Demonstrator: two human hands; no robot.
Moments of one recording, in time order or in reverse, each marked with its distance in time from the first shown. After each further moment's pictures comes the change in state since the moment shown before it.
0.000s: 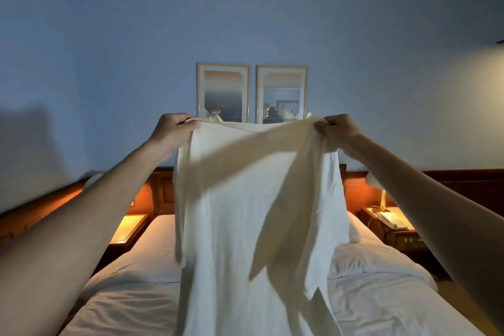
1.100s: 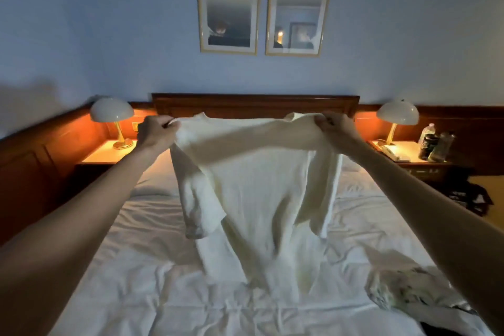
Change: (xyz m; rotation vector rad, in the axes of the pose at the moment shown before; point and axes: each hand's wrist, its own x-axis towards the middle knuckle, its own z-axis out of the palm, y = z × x) left_hand -0.111 -0.161 0.013 0.362 0.042 -0.308; right_hand -0.095 0.122 0.090 -0.233 -0.181 0.014
